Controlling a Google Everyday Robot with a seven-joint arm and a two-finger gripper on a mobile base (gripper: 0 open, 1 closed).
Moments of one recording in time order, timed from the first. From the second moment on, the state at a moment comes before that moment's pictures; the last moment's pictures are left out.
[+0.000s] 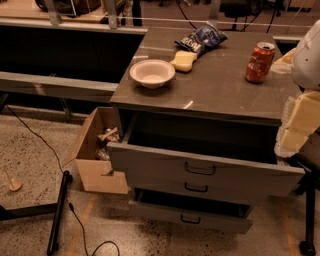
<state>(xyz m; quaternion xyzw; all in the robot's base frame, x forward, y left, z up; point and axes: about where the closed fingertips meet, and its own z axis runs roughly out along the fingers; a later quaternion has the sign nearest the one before) 0.438 -0.216 0.977 -0.60 0.78 -0.04 0.16</state>
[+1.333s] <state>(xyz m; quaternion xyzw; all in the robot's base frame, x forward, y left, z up) 0.470 -0.272 0.924 -0.43 0.83 0.08 0.36</state>
